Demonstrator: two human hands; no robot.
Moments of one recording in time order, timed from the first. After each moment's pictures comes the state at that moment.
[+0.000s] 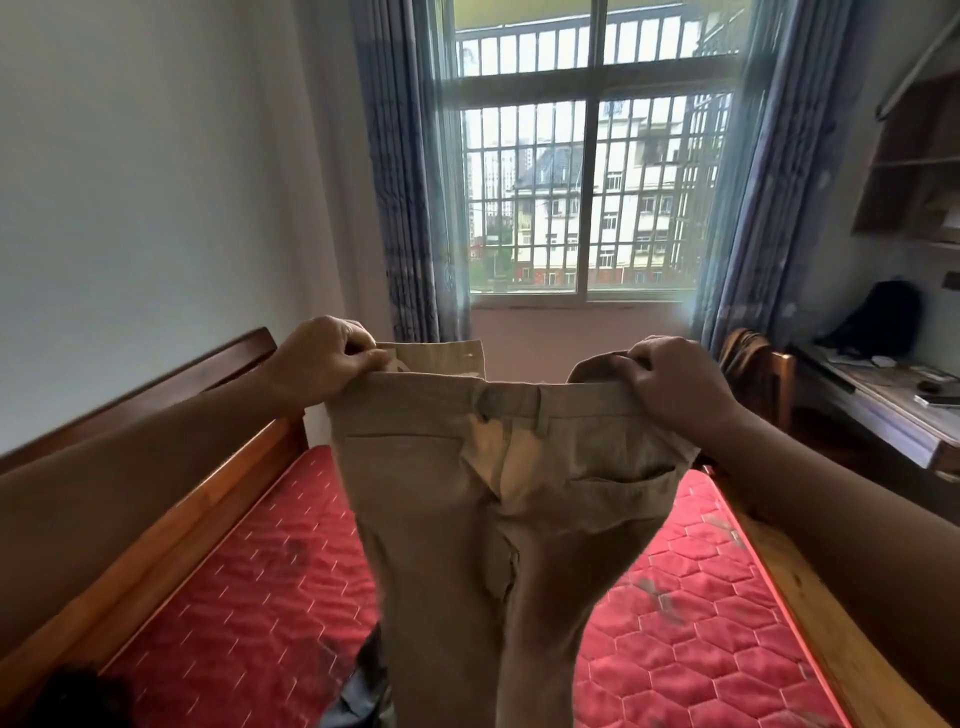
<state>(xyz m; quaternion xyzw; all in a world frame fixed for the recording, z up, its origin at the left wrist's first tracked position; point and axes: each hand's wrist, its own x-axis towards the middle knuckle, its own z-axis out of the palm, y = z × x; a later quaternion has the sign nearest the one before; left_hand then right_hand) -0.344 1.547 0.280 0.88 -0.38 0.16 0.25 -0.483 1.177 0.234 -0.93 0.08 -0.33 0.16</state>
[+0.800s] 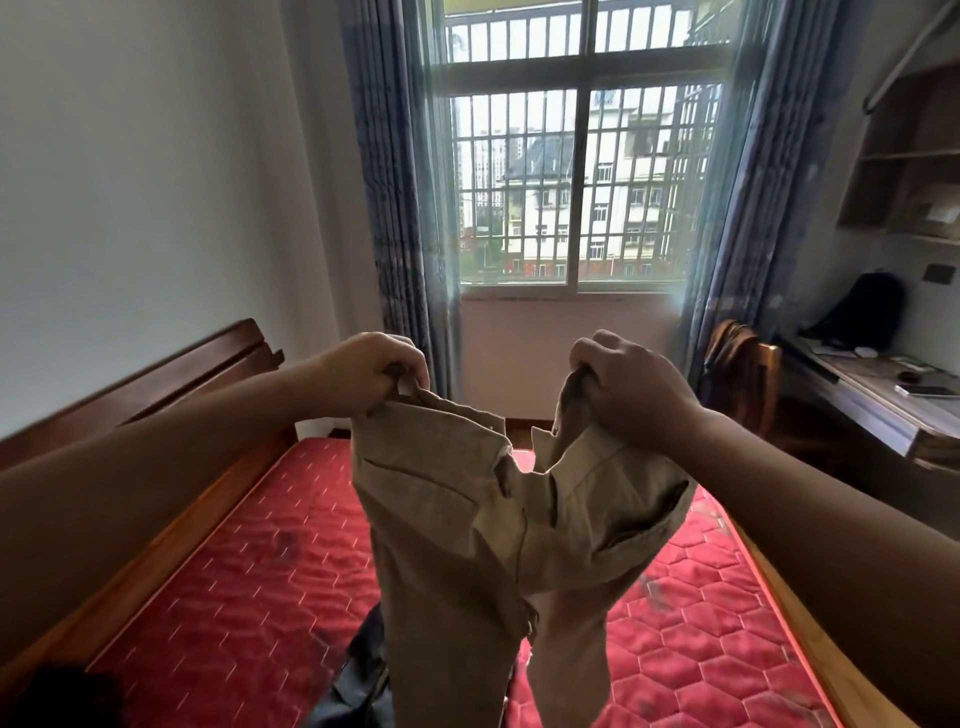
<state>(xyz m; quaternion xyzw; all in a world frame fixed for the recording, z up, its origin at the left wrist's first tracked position) -0.354 1.514 0.269 0.82 -0.53 0.05 0.21 -0.485 1.215 0.228 -0.95 -0.03 -0.32 0.04</state>
